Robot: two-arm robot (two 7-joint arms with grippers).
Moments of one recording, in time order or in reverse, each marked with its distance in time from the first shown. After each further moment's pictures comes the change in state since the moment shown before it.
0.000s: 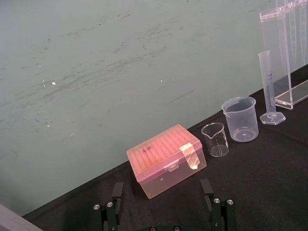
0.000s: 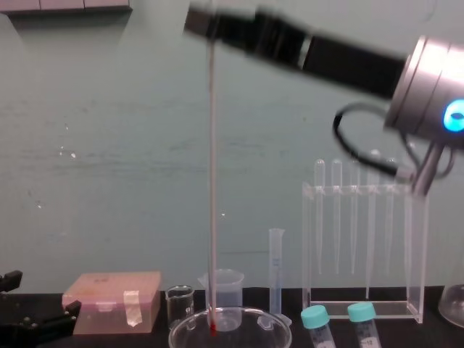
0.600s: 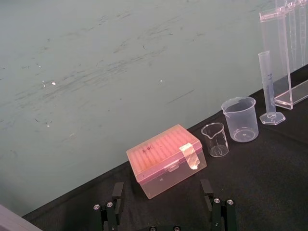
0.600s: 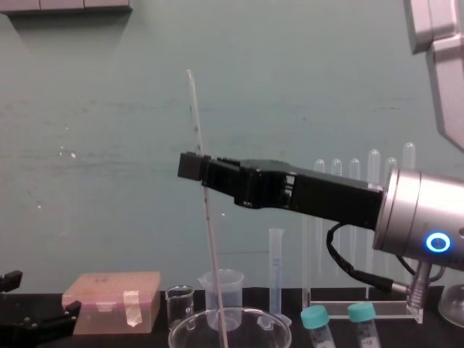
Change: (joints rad) left arm 0.000 0.000 0.000 0.000 0.000 0.000 0.000; right arm -0.022 -0.020 -0.068 0.155 -0.078 -0.040 0.039
